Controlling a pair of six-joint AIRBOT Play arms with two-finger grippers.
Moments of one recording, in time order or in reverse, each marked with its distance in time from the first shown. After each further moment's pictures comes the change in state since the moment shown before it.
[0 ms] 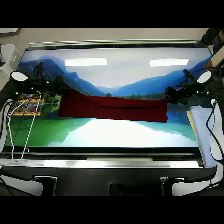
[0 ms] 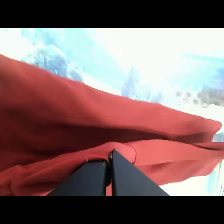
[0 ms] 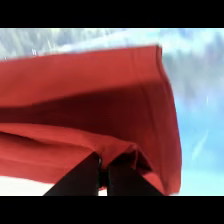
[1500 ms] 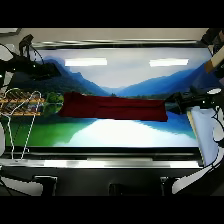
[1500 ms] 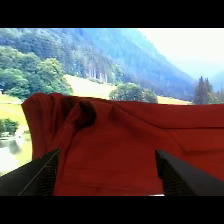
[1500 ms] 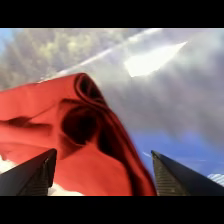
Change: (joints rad) left arm -0.068 0.026 0.410 0.498 -0.245 -0.043; right arm -0.246 -0.286 0.044 0.391 0.132 -0.124
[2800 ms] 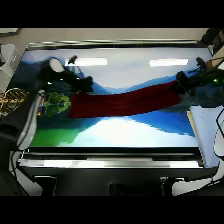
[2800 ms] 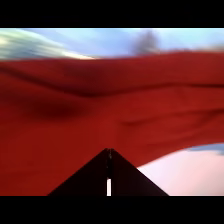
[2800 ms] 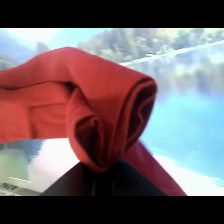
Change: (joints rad) left arm -0.352 -0.255 0.004 -0.153 0.126 -0.287; right arm 0.152 0.266 0.248 -0.170 0.148 0.224
